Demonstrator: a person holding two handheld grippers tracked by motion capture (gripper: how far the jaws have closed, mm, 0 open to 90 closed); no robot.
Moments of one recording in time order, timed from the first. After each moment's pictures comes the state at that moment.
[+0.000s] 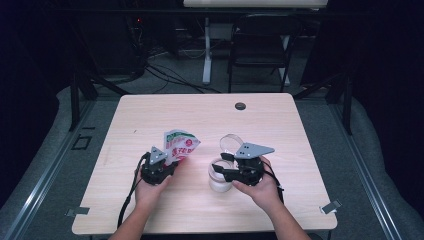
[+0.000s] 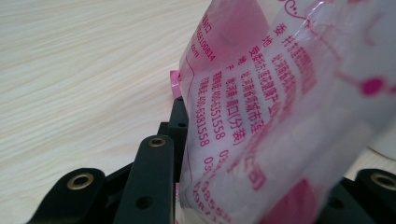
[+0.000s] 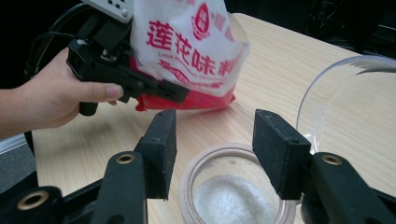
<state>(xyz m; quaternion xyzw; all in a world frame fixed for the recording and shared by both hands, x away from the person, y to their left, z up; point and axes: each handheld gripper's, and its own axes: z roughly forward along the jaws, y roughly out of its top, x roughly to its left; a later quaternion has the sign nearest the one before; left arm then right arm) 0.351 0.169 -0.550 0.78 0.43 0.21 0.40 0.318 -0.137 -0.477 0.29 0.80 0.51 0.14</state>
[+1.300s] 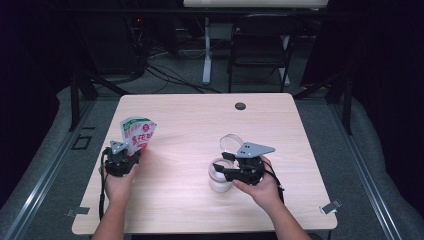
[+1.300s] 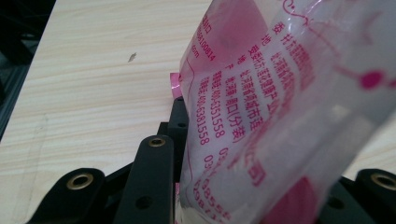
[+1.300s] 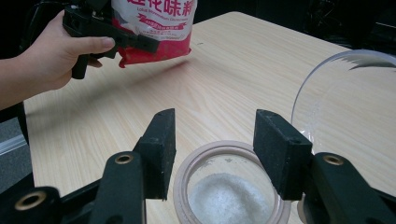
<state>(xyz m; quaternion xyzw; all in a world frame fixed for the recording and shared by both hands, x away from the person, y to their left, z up) 0.368 0.262 -0.545 0.69 0.56 0.28 0.35 0.320 -0.140 -0.478 0.29 0.80 0.51 0.14</state>
